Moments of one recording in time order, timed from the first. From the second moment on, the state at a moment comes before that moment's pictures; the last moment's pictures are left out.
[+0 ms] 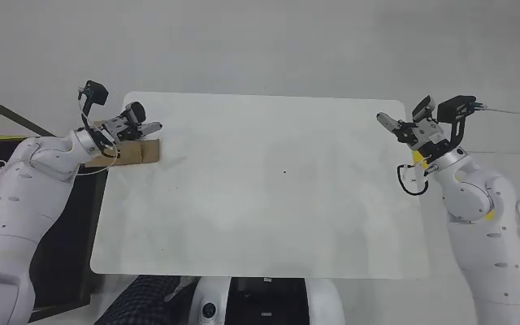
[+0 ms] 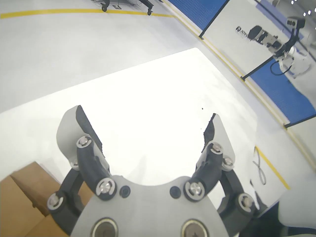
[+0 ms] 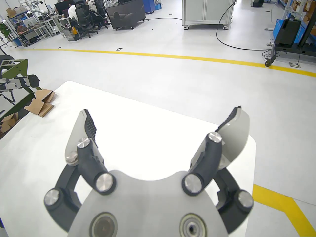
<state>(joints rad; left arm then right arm) 0.92 -0.68 -1.15 -1.01 0.15 -0.94 -0.44 -1.25 -1.02 1.54 -1.61 -0.77 -0.48 0.21</state>
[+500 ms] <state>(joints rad) 0.94 -0.61 -1.32 -0.68 -0.19 -0.95 -0.76 -1.25 -1.02 1.54 -1.61 -0.77 -0.48 0.21</state>
